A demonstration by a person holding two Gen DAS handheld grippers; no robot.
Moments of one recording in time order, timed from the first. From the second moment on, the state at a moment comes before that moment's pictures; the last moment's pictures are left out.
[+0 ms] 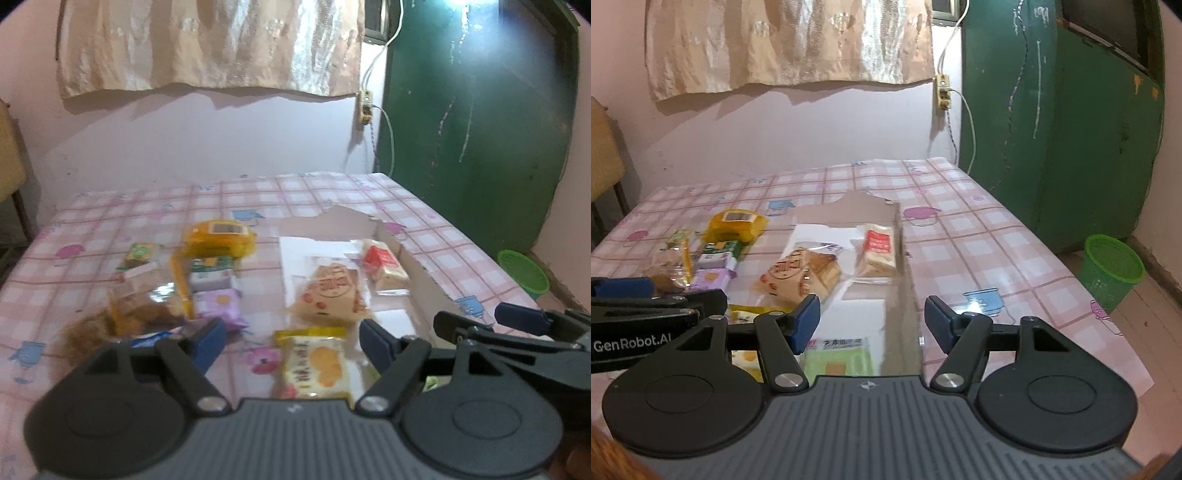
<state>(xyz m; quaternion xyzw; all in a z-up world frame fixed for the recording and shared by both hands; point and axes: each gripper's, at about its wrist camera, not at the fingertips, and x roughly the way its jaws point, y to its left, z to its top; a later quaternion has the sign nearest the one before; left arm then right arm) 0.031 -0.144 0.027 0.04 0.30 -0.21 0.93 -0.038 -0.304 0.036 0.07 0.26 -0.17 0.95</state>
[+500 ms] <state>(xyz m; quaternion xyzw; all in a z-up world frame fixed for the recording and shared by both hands) 0.028 -0.069 0.030 0.02 0.30 -0.14 0.94 -0.012 -0.238 0.035 0.05 0.27 -0.09 0.96</state>
